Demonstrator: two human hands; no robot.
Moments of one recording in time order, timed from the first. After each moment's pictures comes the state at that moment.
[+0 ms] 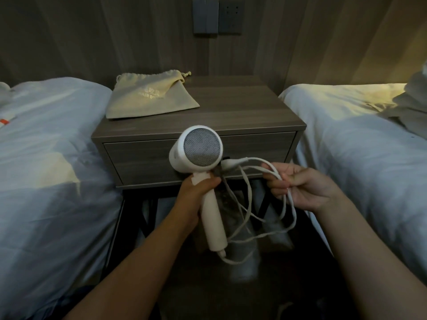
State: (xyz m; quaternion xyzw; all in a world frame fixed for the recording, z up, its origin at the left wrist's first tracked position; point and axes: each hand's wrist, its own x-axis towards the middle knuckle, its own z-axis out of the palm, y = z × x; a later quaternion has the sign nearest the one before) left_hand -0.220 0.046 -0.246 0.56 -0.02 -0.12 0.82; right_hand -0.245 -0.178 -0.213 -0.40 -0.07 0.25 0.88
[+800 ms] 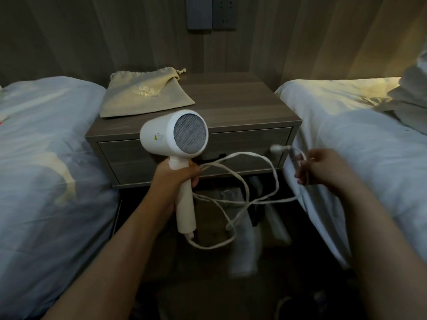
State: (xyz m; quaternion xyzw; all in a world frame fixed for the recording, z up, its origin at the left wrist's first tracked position) left_hand -0.201 0.074 -0.230 0.65 -0.10 -0.03 0.75; right_hand -0.241 -0.223 -0.203 -0.83 0.21 -0.06 0.52
